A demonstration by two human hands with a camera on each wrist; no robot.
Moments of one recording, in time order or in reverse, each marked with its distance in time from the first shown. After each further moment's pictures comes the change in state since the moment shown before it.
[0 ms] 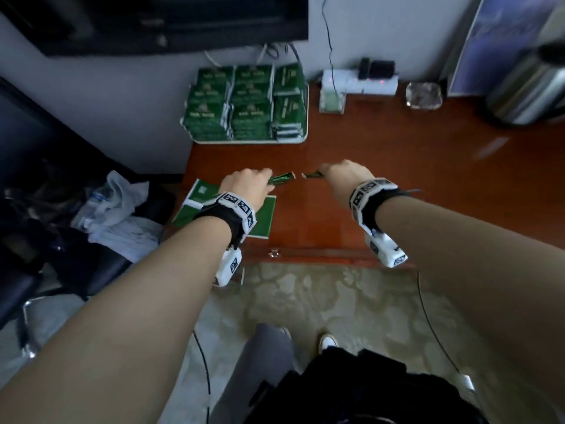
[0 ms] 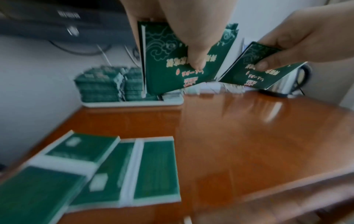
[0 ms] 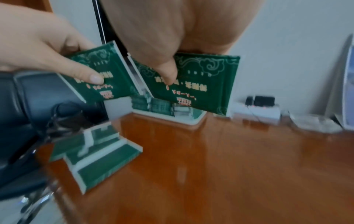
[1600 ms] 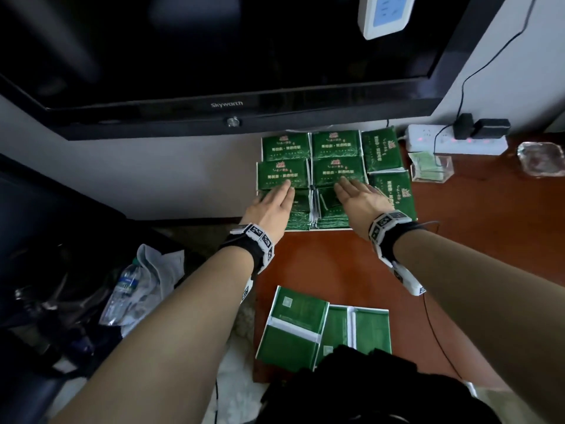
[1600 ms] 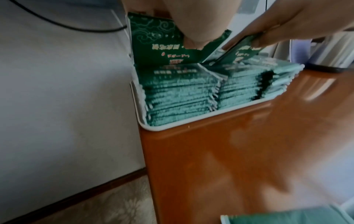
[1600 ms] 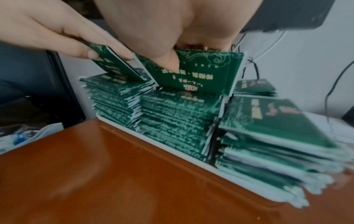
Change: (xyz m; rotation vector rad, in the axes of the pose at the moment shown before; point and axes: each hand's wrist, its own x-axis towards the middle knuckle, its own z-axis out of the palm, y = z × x) left_hand 0.213 -0.279 0.056 0.001 -0.118 0.160; right_hand 0.322 -0.111 -0.036 -0.073 -0.076 0.083
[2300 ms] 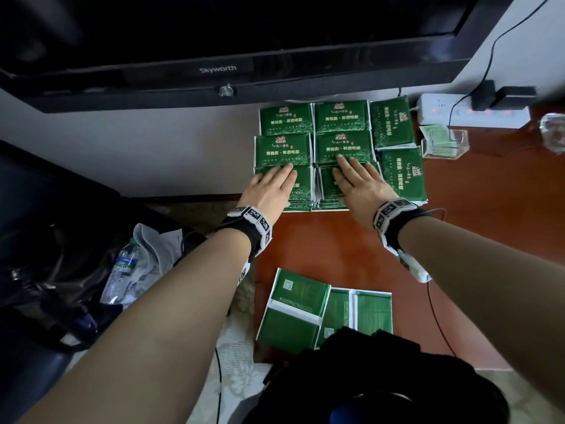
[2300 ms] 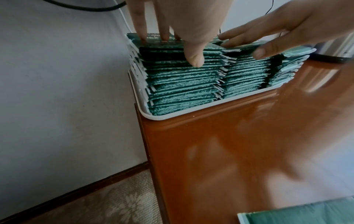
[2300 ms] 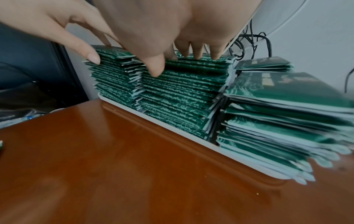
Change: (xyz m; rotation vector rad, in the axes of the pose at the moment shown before) left_hand 0.014 -0.010 0.020 0.043 -0.044 0.072; right_hand 0.018 0.007 0.040 -0.047 0.050 -0.087
